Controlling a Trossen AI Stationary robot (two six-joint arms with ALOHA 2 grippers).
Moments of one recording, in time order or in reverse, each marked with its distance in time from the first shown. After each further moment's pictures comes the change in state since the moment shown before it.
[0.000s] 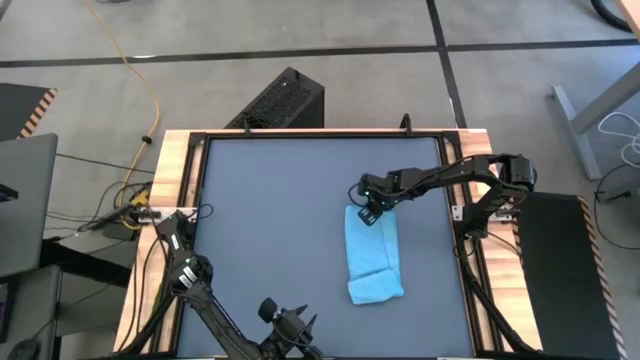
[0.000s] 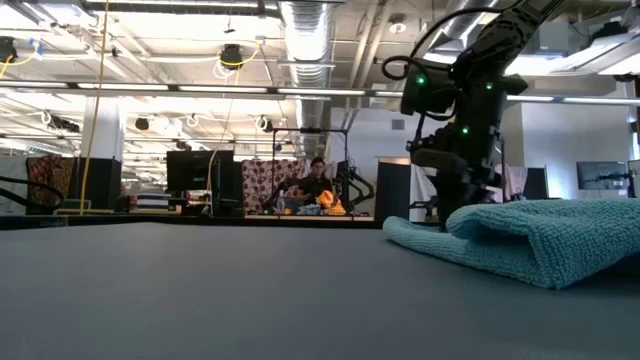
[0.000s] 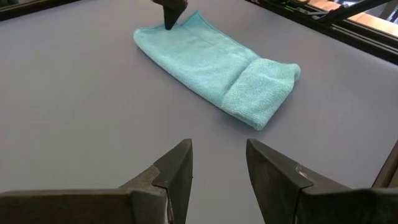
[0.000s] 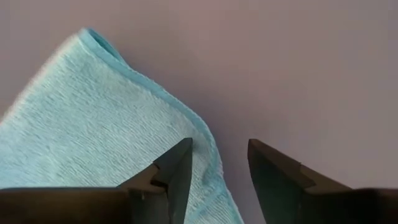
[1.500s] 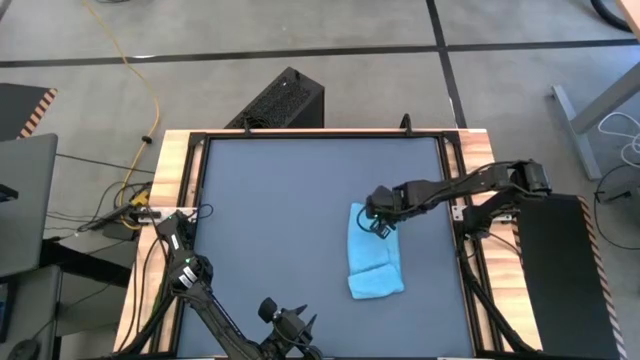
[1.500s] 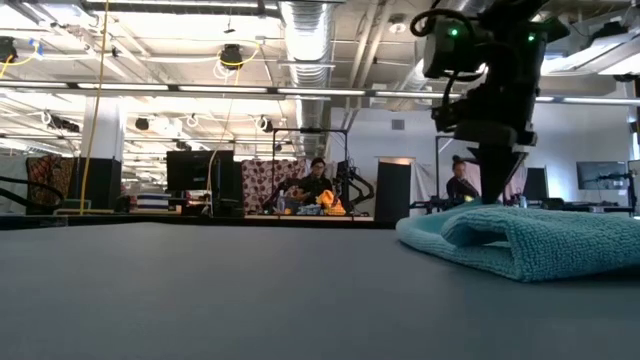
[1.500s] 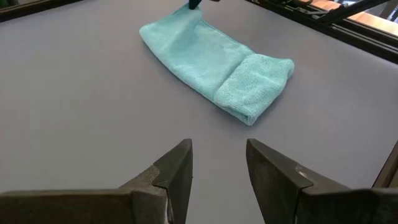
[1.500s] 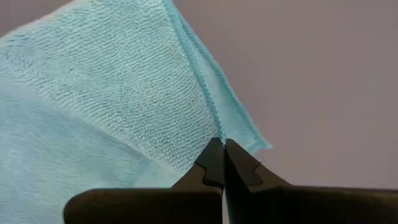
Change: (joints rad) left arm 0.000 0.000 0.000 -0.001 0.000 0.004; right arm 0.197 -0.111 0.064 -0.350 0.184 0.088
